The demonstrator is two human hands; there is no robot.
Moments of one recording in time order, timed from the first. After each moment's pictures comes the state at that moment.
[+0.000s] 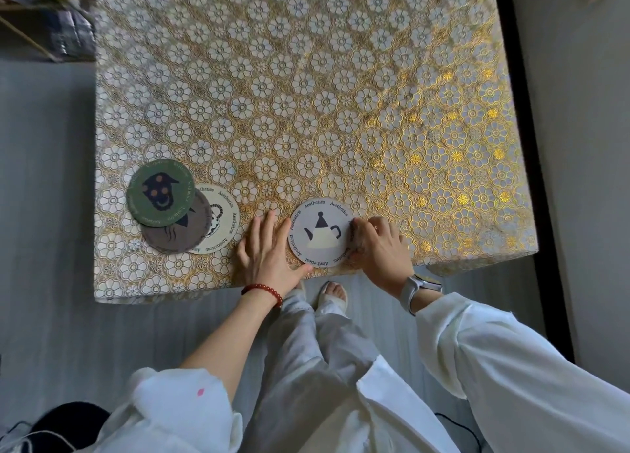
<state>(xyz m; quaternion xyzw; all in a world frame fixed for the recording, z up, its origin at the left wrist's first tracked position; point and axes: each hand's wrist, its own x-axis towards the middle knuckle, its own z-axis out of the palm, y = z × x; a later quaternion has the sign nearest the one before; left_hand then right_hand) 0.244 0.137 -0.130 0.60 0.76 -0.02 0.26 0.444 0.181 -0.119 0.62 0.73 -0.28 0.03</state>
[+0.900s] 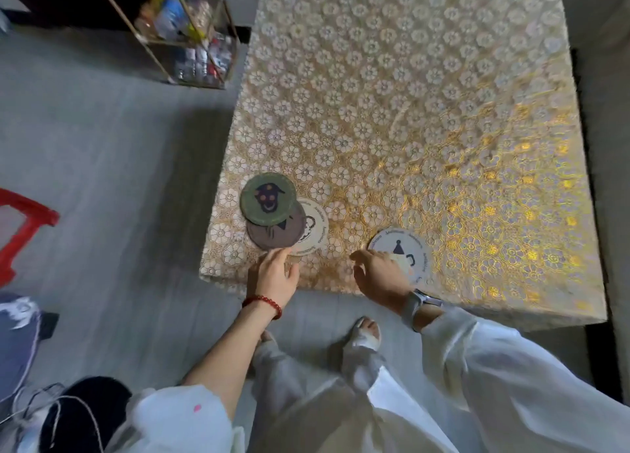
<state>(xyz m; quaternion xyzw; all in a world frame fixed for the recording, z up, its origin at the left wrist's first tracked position) 0.132 0.088 -0.062 0.47 0.82 0.14 0.29 0.314 0.165 -0.054 0.51 0.78 -0.35 0.08</state>
